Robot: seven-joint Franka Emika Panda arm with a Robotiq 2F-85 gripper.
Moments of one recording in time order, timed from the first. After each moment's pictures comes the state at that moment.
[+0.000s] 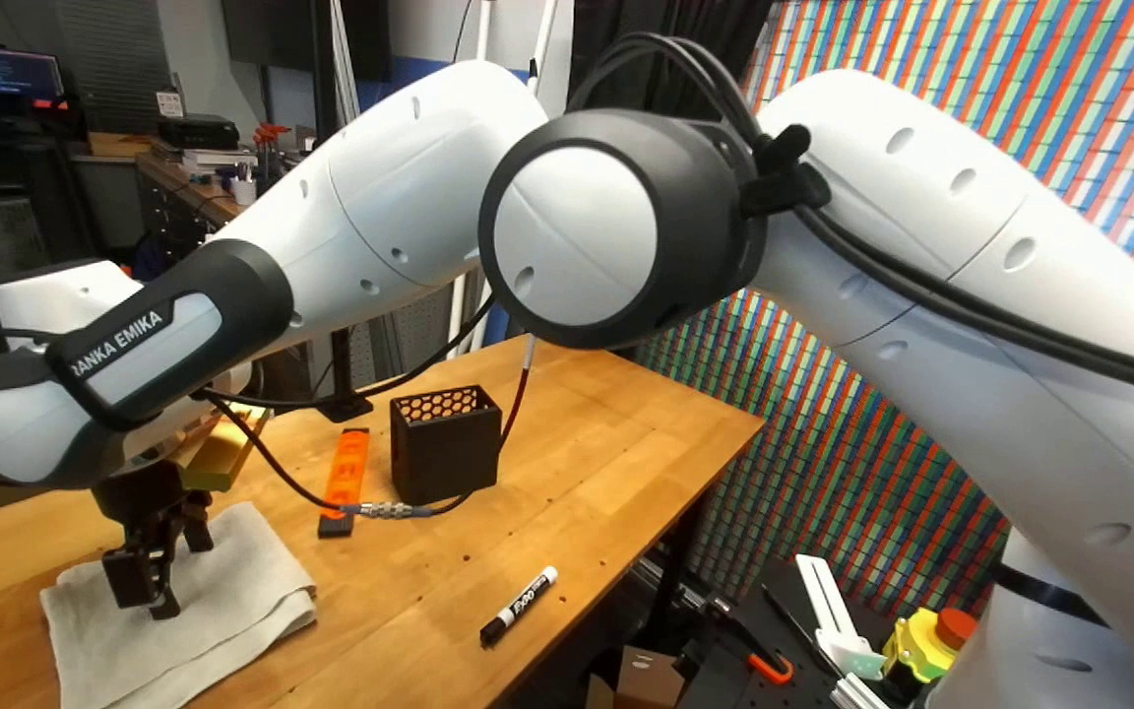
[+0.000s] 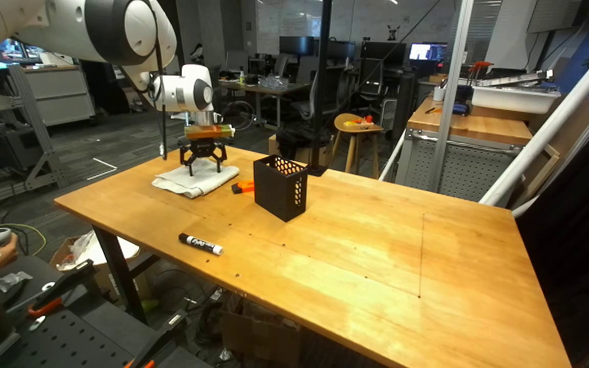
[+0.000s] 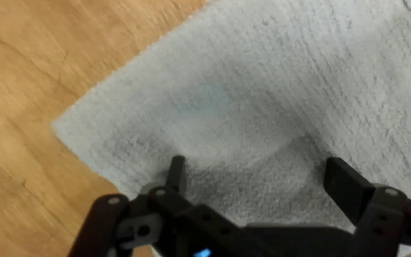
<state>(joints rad) 0.29 1.08 0.18 -1.16 -0.23 2.09 -0.44</state>
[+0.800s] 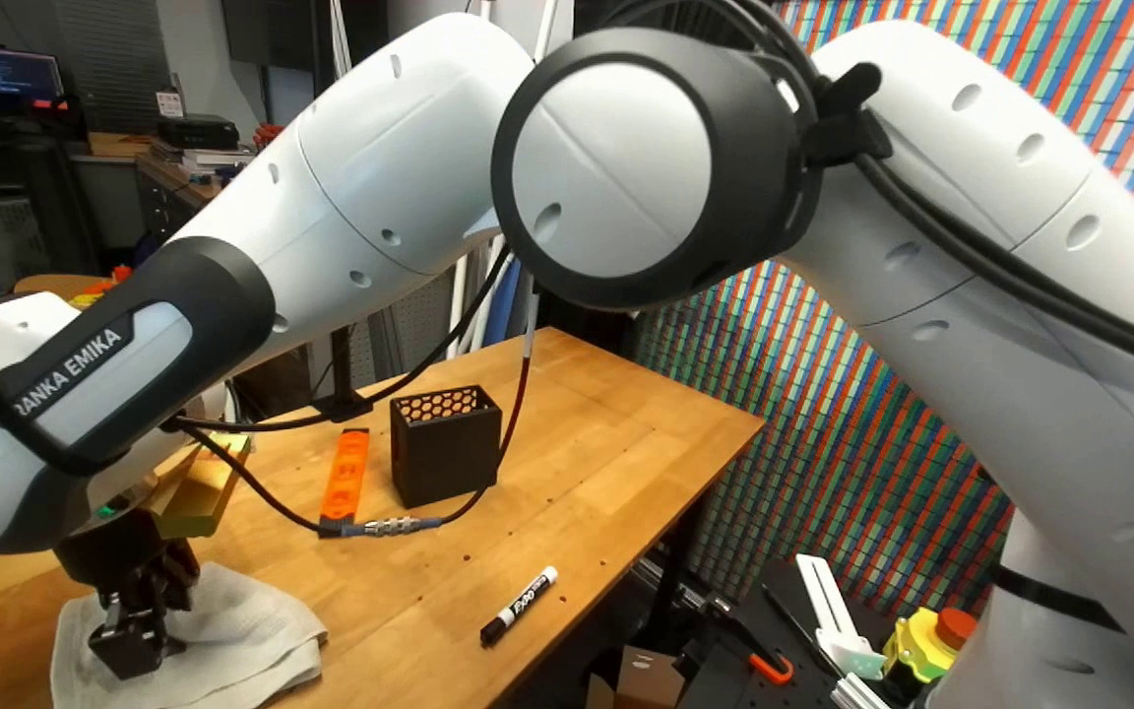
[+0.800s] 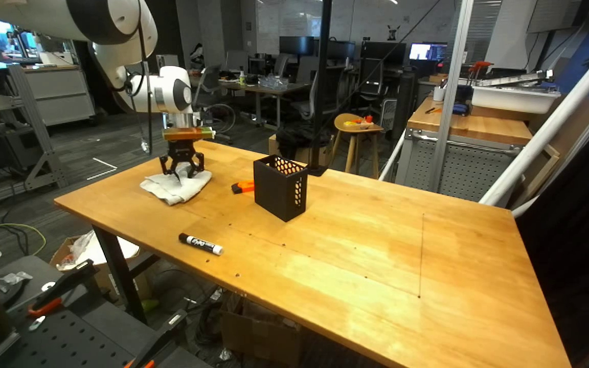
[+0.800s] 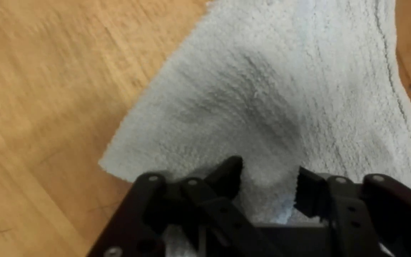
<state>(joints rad) 0.34 0.98 0.21 -1.34 -0.25 2.09 -0.42</state>
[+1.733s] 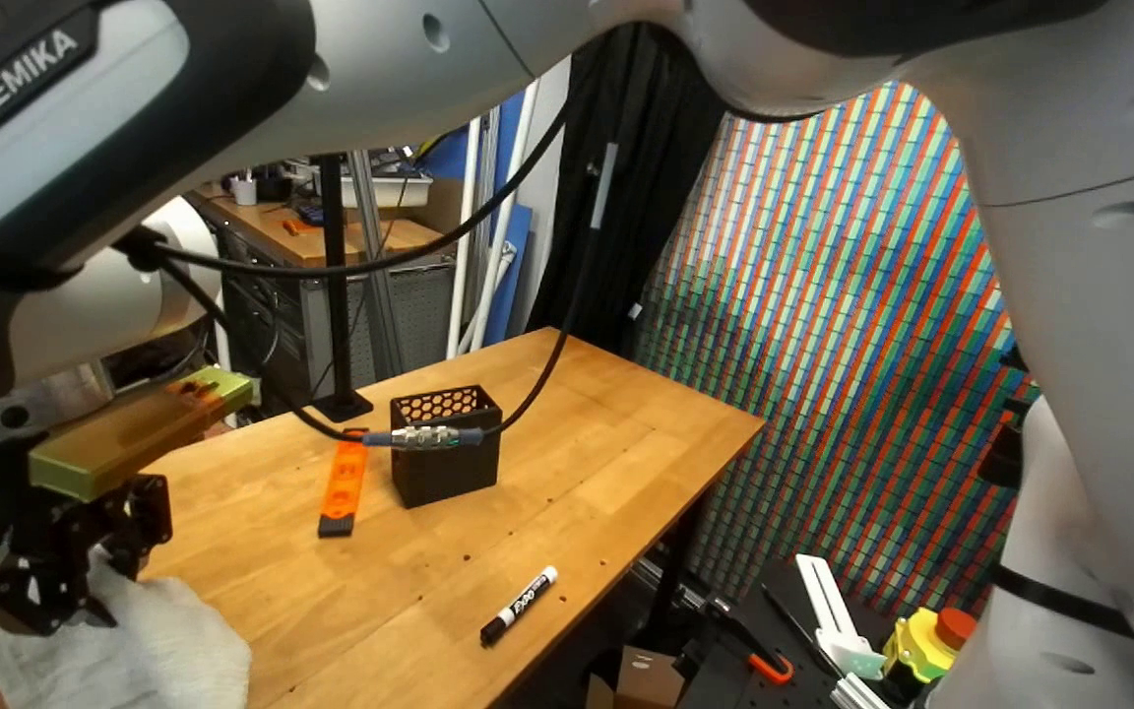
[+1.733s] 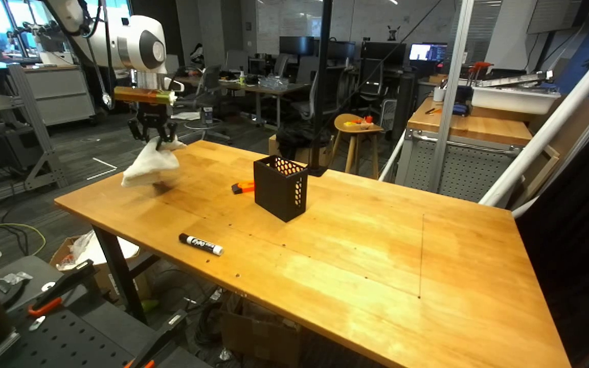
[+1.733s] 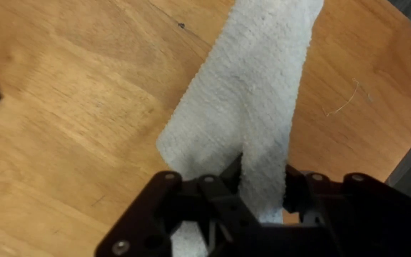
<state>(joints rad) 0.34 0.62 0.25 -1.65 -0.10 2.13 -0.01</state>
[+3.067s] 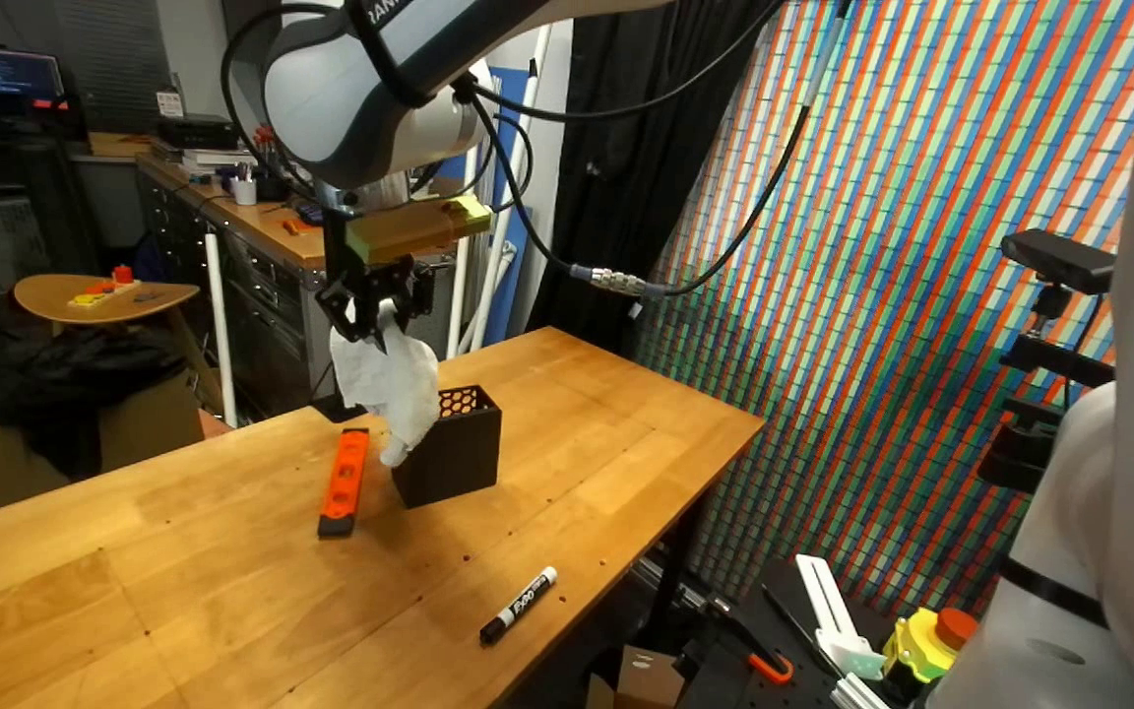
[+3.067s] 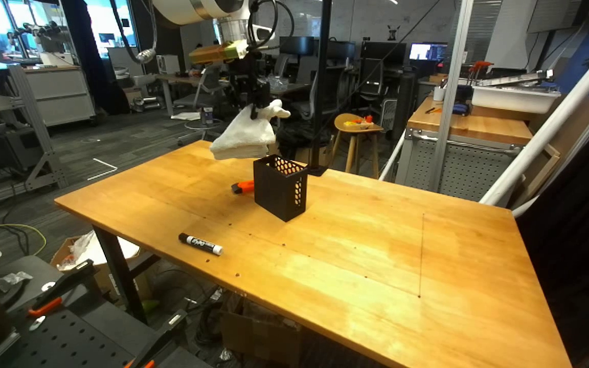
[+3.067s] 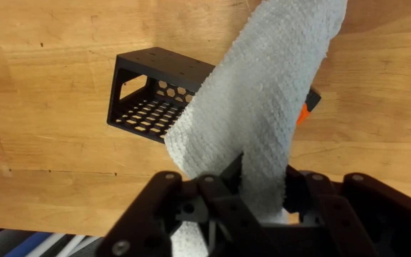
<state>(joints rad) 0.13 0.30 0.01 -1.84 -0.22 2.17 0.25</state>
